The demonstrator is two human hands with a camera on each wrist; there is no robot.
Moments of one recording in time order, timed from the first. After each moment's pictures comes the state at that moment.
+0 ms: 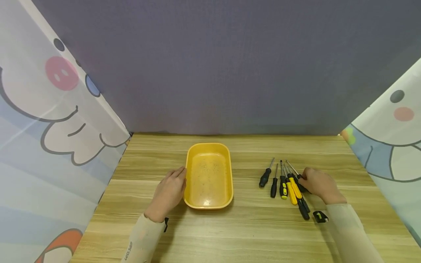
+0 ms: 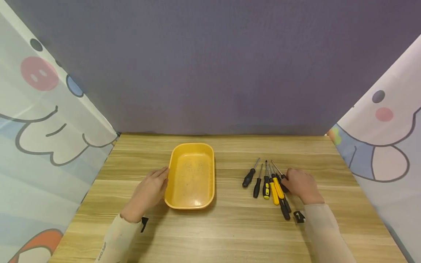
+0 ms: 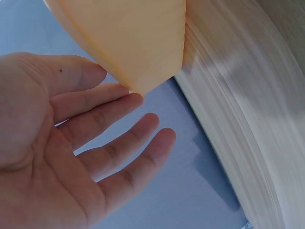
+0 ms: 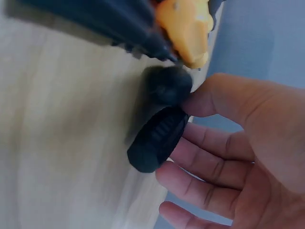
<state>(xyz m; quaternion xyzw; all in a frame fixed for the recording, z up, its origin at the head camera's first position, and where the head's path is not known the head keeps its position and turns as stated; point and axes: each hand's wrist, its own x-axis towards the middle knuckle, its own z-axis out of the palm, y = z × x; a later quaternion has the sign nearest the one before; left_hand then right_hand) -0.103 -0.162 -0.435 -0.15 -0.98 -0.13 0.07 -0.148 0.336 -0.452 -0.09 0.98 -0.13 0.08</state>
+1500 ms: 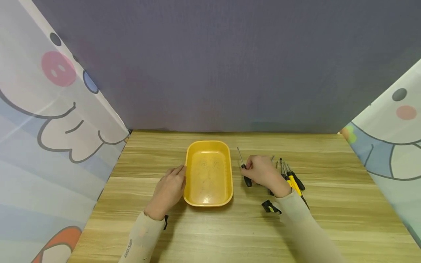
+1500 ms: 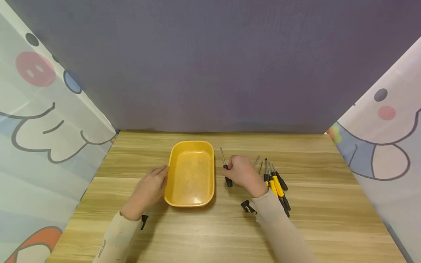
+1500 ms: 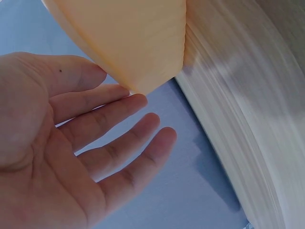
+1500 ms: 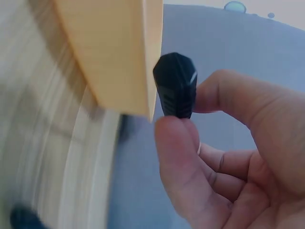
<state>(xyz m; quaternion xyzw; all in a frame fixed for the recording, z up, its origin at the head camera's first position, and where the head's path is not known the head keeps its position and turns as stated) -0.105 -0.161 -0.438 -0.16 -0.97 -0.14 0.08 -0.158 0.159 -0.403 -0.17 0.93 -0.30 0.10</state>
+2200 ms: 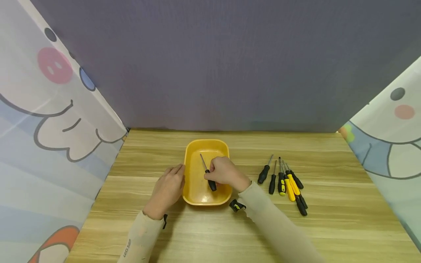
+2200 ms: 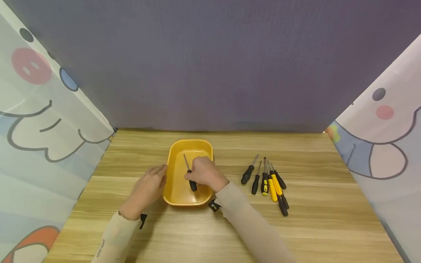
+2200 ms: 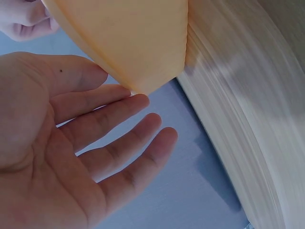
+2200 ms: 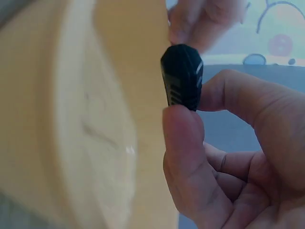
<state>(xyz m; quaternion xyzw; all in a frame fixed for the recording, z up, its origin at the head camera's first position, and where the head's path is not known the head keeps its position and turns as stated) -0.105 -0.161 -0.437 -0.16 -0.97 -0.13 0.08 -0.166 0.055 -0.408 -0.22 0.91 -0.31 0.16</state>
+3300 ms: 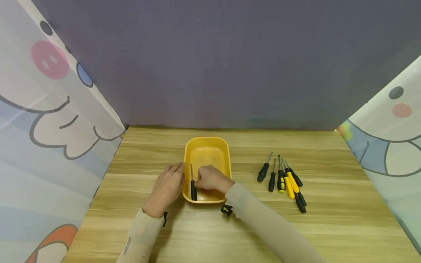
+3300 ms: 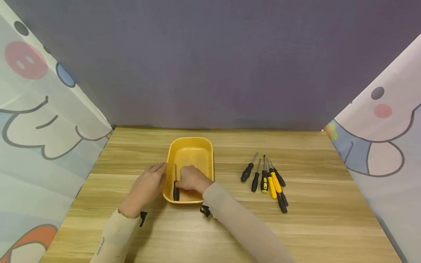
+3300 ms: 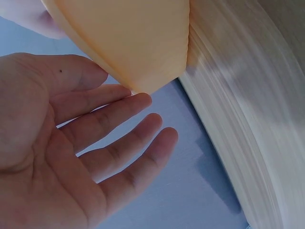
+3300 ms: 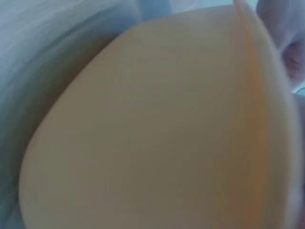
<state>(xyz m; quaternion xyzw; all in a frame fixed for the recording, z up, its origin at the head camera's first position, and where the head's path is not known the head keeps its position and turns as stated) -0.106 -0.164 -0.436 -0.16 -0.98 -0.13 0.07 -0.159 0.012 -0.439 -0.22 0.91 -0.27 0.24</state>
